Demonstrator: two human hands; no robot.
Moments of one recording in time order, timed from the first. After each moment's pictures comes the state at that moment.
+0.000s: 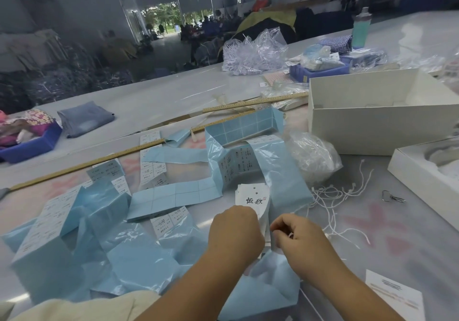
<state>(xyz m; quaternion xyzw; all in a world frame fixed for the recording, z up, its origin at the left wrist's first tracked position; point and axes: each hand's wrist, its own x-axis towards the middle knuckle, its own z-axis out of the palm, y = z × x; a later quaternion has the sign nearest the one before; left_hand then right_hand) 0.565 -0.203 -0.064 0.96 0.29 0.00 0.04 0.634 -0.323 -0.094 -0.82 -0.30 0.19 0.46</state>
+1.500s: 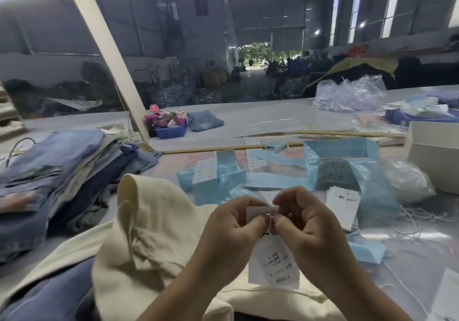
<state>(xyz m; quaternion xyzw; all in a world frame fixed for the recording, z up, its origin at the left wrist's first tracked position) 0.256 -0.263 0.035 0.74 0.25 0.36 0.51 0.380 -0.342 0.031 -0.58 -0.50 0.16 0.62</state>
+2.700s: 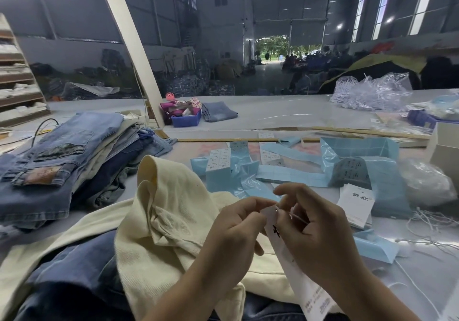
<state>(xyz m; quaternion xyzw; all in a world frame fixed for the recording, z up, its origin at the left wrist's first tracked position) 0.232 -0.281 0.028 0.69 0.25 0.37 0.57 0.367 -0.337 0.022 -0.58 -0.62 -0.05 0.53</state>
